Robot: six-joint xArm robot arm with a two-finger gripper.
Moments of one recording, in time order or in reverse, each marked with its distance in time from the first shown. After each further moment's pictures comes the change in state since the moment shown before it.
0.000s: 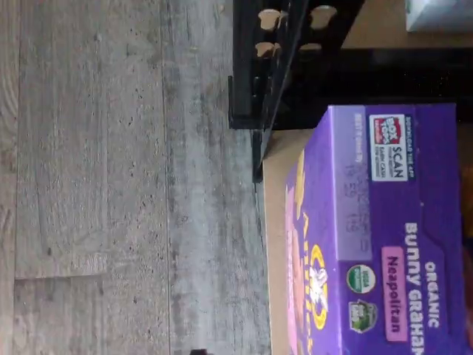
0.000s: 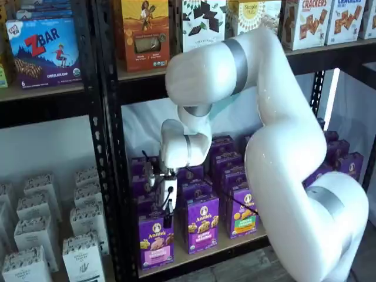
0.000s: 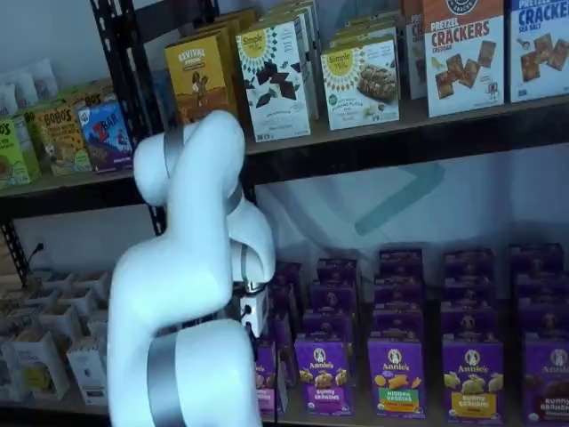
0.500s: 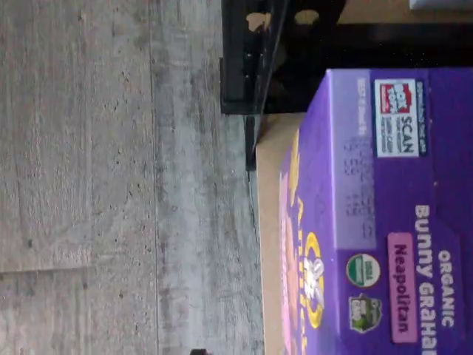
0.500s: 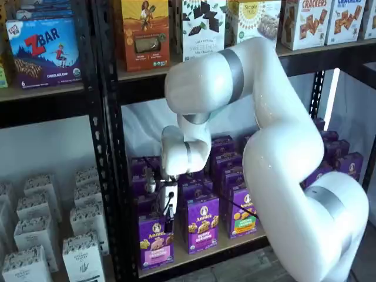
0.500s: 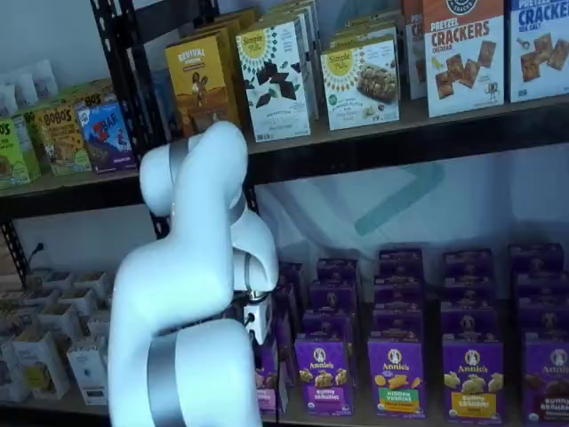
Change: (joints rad) arm -0.007 0.071 -0.053 -0.025 -0.019 0.013
